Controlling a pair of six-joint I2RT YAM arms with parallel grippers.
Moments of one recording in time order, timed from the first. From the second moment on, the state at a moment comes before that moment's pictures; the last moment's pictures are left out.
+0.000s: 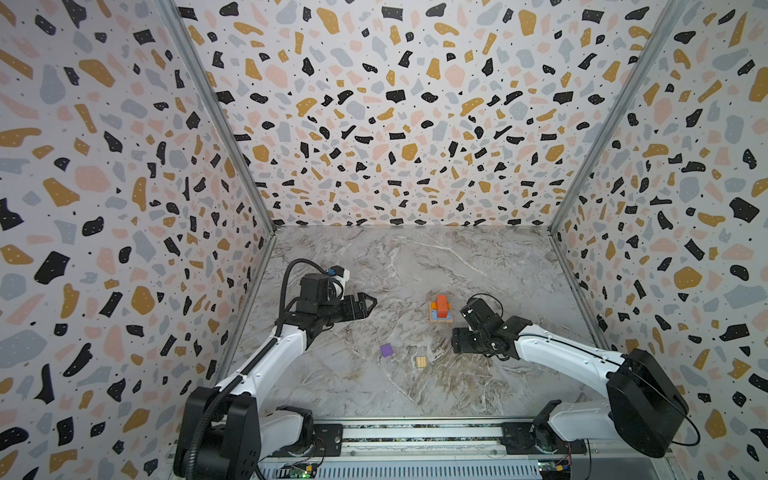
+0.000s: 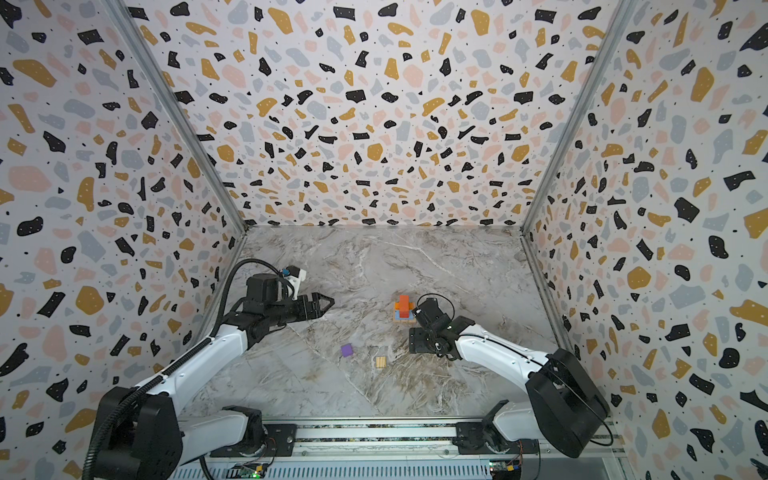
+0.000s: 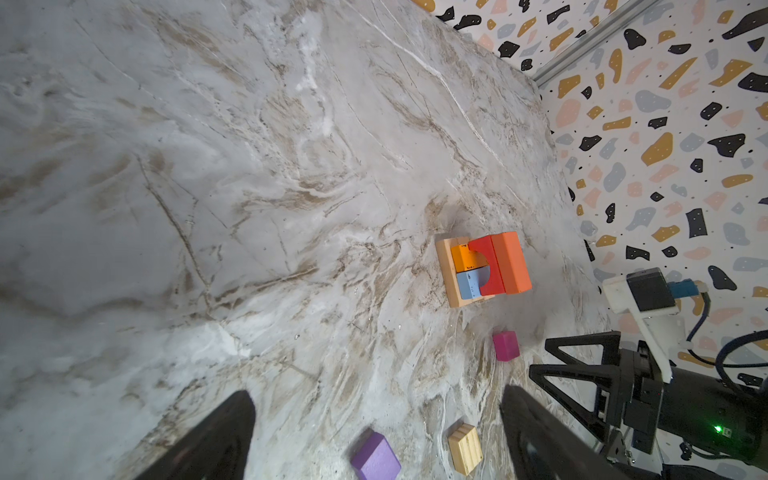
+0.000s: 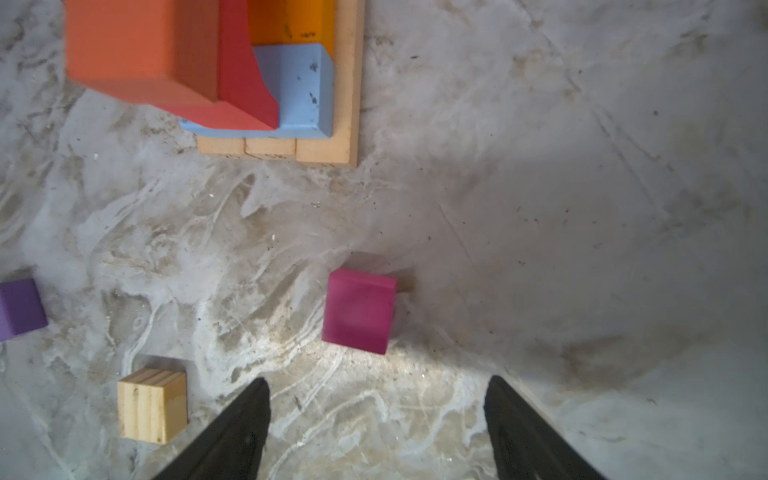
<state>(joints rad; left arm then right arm) -0.19 1.21 0.69 -0.22 0.51 -0.37 0.70 1.36 0.72 -0.49 0.07 0.62</state>
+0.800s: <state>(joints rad) -0.19 1.21 0.69 -0.22 0.51 -0.37 0.70 1.52 0.78 -0.44 0.07 0.63</state>
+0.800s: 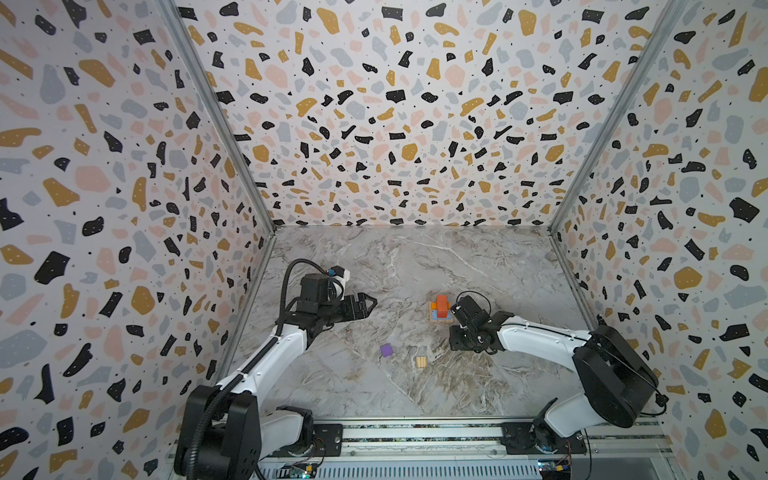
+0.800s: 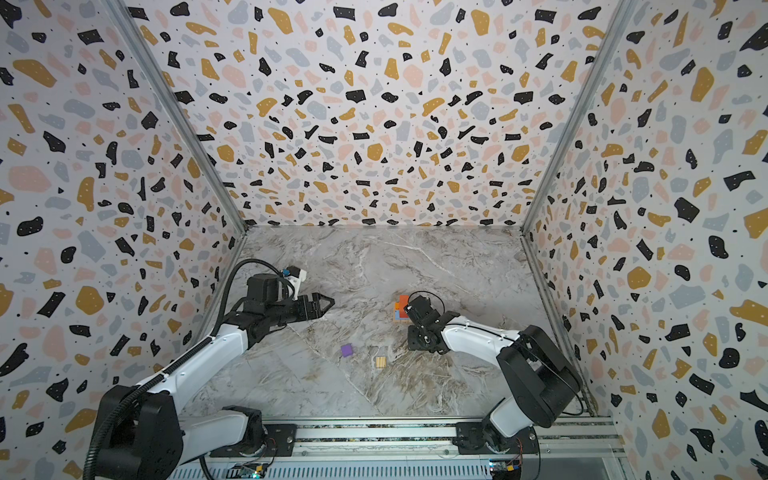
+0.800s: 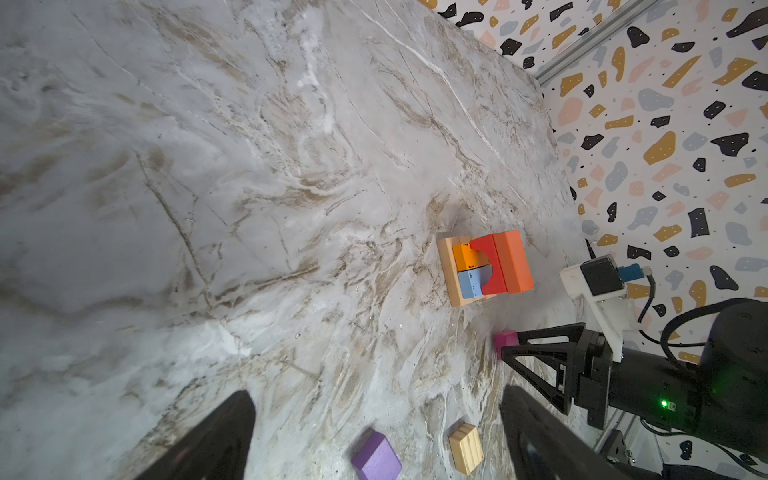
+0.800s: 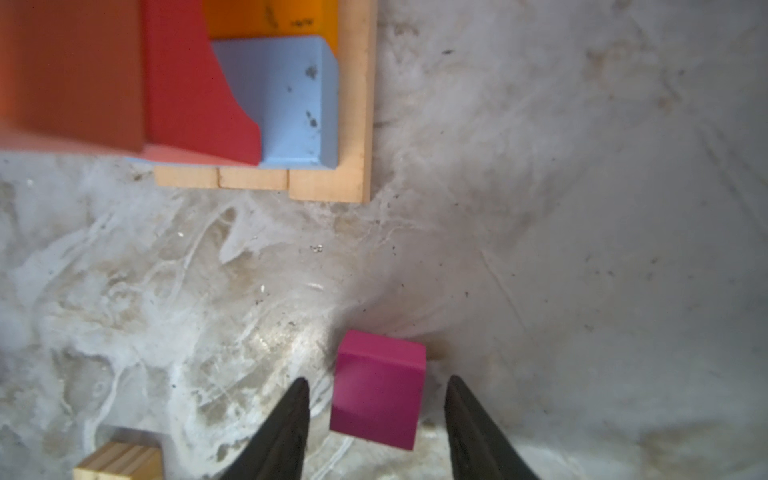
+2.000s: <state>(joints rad) -0.19 1.21 0.69 -0.22 0.51 -0.37 0.71 1.54 0.84 -0.49 0.13 0.63</state>
